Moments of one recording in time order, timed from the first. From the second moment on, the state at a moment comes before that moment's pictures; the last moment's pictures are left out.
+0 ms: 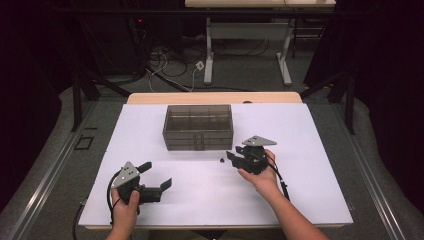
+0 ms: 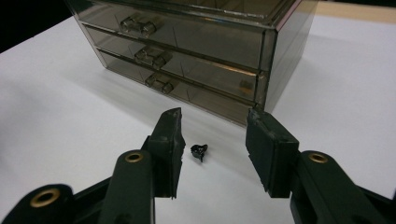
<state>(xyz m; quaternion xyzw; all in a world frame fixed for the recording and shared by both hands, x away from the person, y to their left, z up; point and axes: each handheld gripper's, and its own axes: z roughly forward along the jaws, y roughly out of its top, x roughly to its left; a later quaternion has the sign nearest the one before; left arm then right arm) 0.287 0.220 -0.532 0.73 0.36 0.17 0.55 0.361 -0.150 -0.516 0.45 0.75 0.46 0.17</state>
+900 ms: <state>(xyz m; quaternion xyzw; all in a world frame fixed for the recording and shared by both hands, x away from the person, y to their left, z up) 0.289 0.221 -0.534 0.73 0.37 0.17 0.54 0.388 -0.127 -0.538 0.51 0.76 0.40 0.11</state>
